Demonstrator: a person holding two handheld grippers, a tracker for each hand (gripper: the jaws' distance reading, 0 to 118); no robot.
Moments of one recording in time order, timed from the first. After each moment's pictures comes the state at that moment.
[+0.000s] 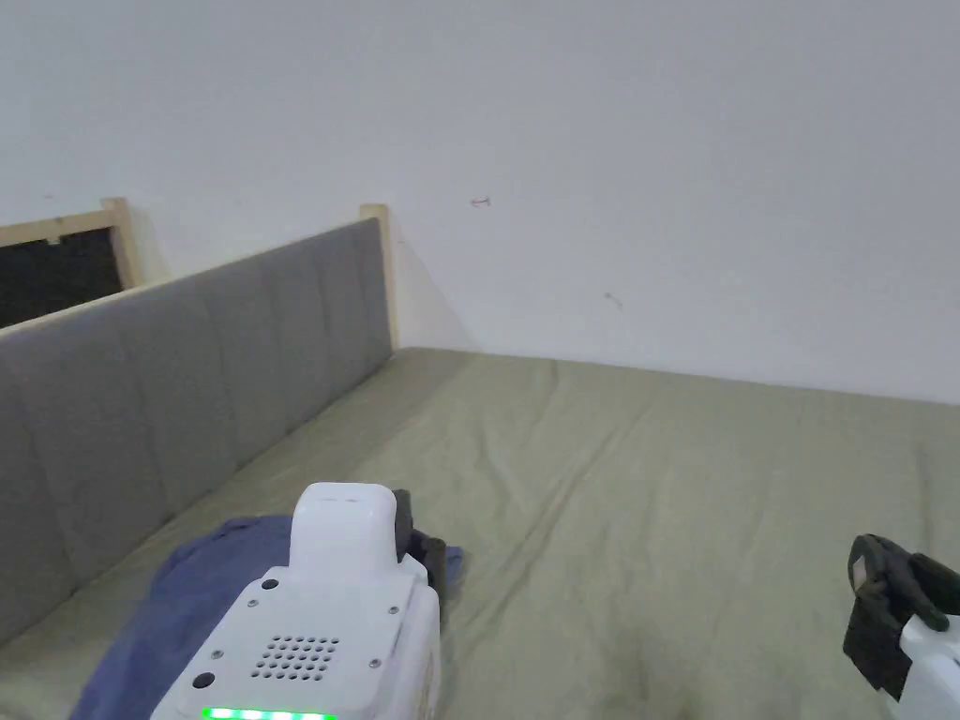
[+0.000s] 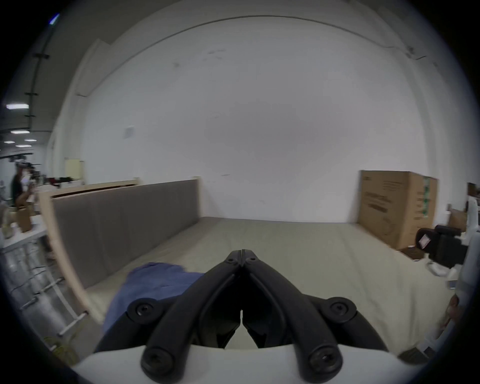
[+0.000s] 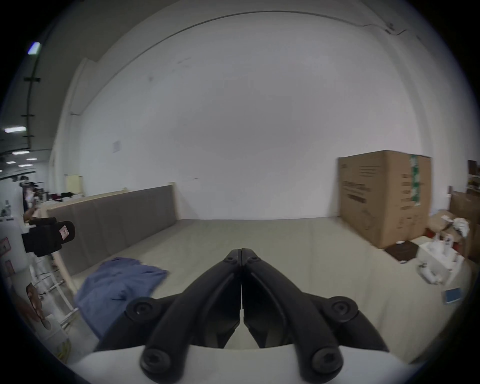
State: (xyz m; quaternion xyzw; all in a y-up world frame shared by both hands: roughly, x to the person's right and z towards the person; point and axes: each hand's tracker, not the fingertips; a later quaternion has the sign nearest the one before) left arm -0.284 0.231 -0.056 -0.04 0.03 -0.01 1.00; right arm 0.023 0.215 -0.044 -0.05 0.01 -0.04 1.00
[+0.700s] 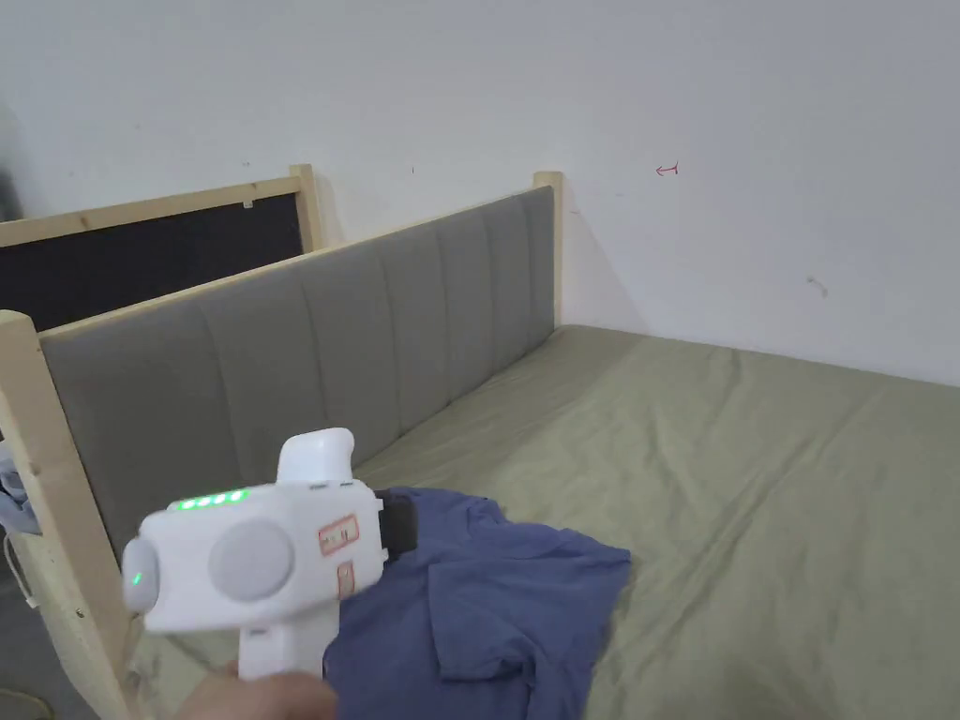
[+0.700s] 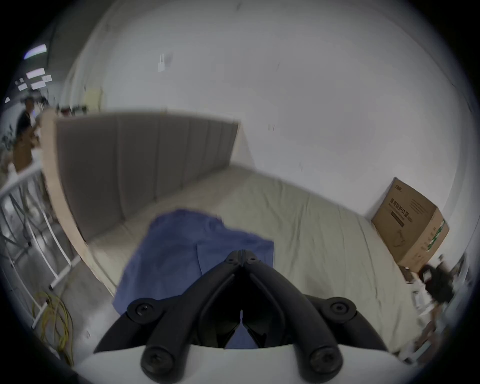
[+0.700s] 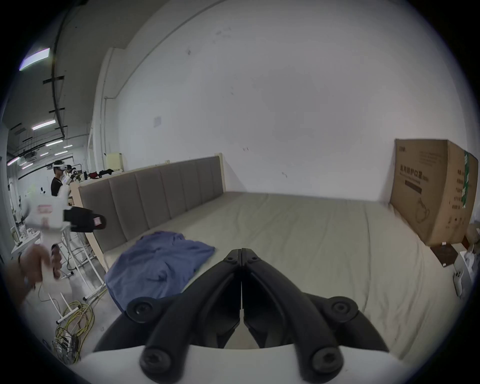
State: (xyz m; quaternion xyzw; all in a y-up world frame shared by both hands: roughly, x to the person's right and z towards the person) left arm -0.467 0.199 -0.202 -0.30 -0.01 0.17 0.94; right arm -0.001 0.195 -0.093 -0.15 0.11 -0.04 0.98
